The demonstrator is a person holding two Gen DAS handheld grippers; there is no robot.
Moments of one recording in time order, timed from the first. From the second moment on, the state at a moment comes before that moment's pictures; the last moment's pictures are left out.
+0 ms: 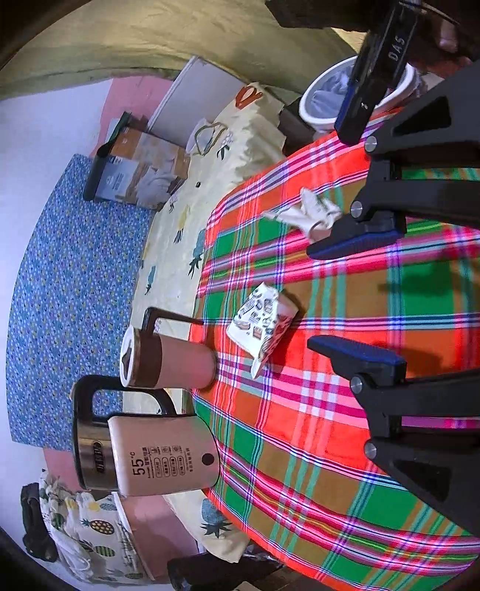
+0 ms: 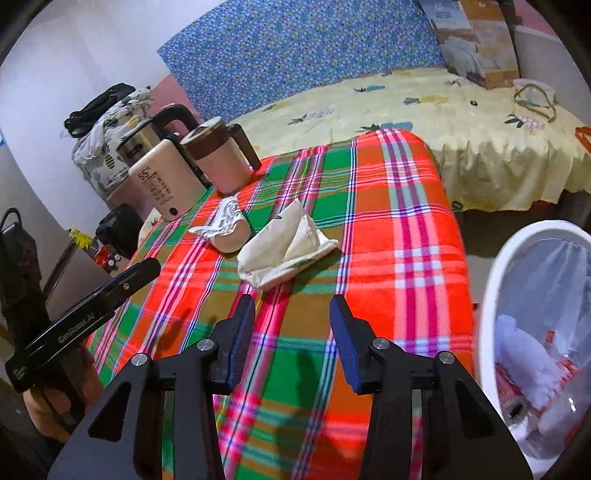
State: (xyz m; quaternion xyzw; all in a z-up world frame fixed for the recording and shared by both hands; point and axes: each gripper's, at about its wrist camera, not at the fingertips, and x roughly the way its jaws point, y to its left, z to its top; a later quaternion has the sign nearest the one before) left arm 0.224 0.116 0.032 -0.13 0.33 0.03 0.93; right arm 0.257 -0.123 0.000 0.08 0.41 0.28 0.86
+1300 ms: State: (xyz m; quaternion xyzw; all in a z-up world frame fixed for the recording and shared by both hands) left arm 0.283 0.116 0.005 -0.17 0.37 0.02 0.91; right arm 0.287 -0.129 -0.012 0.12 0.42 0.26 0.86
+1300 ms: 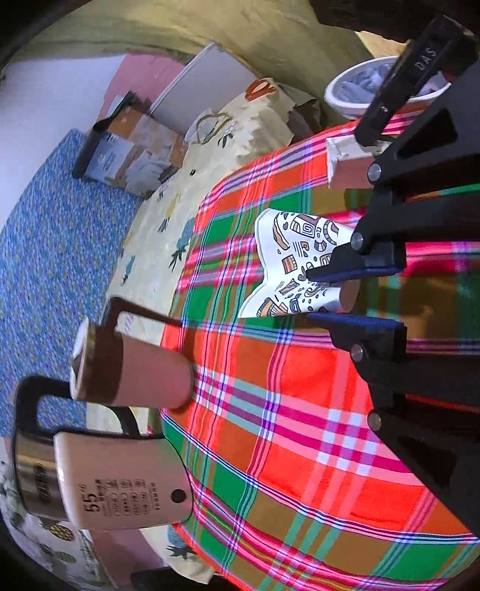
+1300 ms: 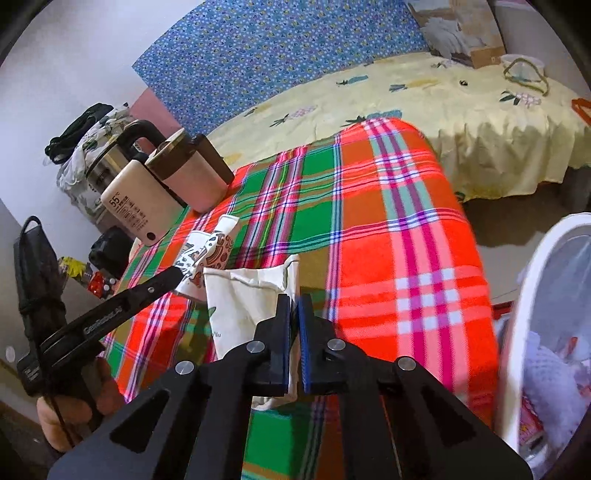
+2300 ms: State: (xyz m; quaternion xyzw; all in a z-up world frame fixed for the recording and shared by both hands) left arm 0.179 0.019 0.039 -0.11 0.35 -0.07 0.93; right arm 0.216 -0.205 0.005 0.11 0.37 0.21 0.90
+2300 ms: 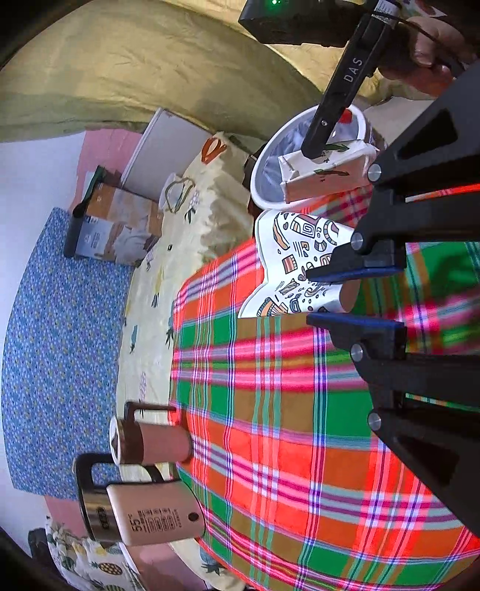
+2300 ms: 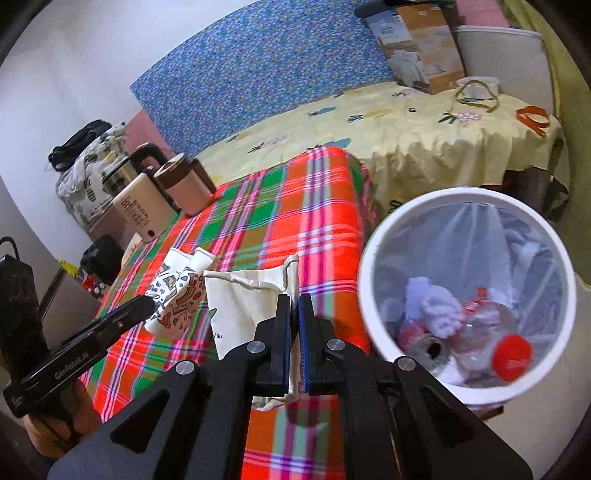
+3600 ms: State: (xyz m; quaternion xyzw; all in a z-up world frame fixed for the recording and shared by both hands) left arm 0.256 -0.151 0.015 -0.05 0.40 -0.21 0.89; right arm 0.248 -0.326 -0.014 0.15 0.37 0.07 0.91
